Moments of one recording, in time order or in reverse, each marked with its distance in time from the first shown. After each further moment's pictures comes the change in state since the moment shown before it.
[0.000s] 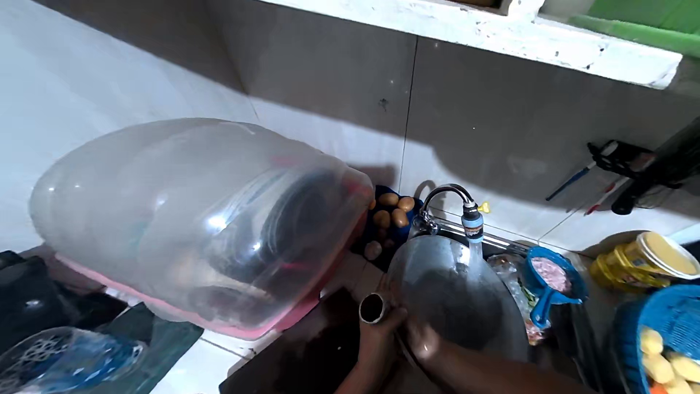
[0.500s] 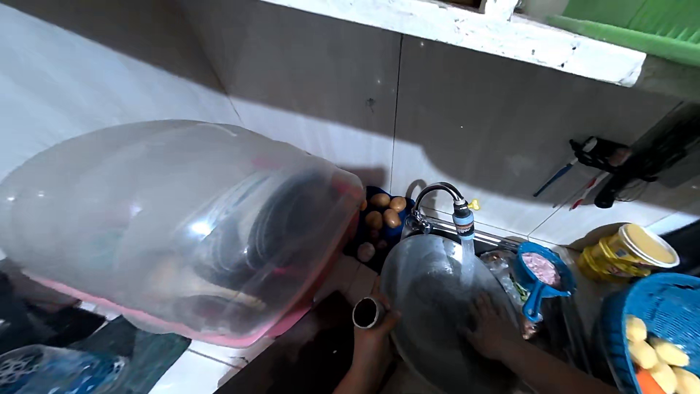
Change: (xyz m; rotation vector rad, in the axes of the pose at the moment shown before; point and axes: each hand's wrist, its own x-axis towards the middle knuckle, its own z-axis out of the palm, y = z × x) left_hand 0.005 0.011 0.000 -0.025 -0.034 0.072; right_hand -0.124 0.312 -0.183 -1.246 0.102 0.398
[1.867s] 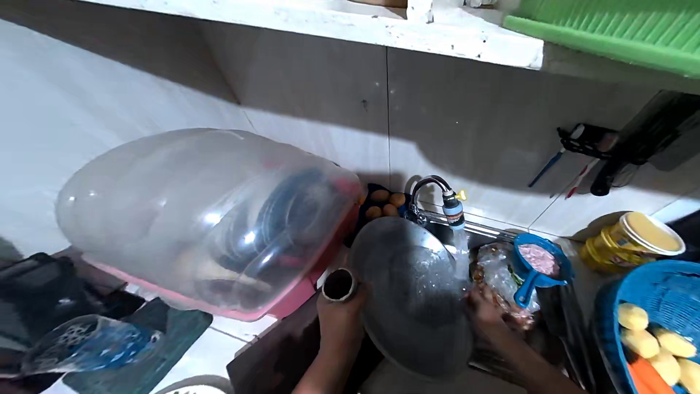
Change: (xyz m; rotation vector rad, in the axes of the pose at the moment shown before) left_hand 0.011 0.110 0.032 0.295 0.137 0.164; right_hand 0.018 -0.029 -0.004 0.550 0.091 0.143
